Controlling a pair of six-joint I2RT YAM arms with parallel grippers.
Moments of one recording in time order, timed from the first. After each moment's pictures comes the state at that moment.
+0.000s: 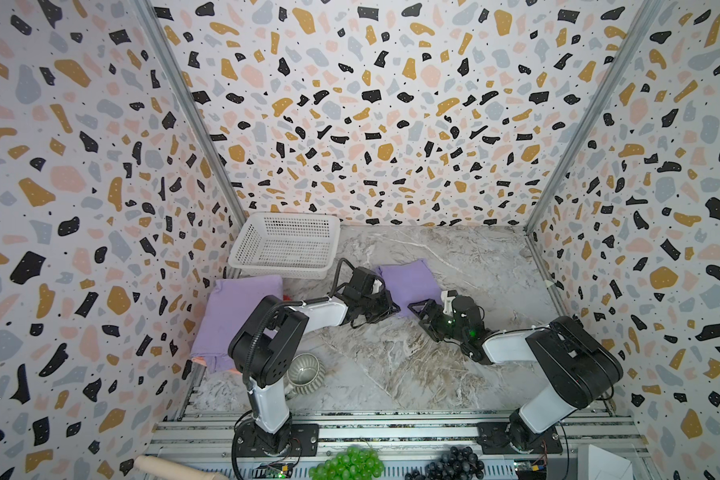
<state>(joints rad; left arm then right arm) -0.59 1.80 1.00 0.05 0.52 -0.98 0.53 1.62 0.47 0.70 -0.33 1.24</state>
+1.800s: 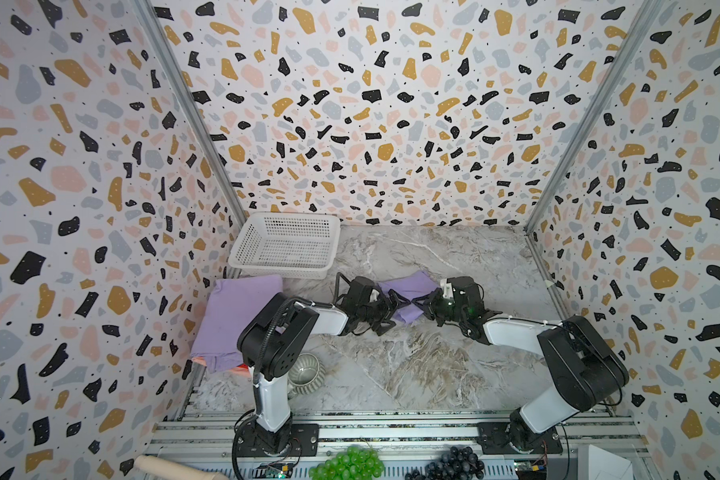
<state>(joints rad) -0.58 1.89 0.86 0.41 0.59 -1.33 0.48 1.58 0.68 0.37 -0.45 1.29</state>
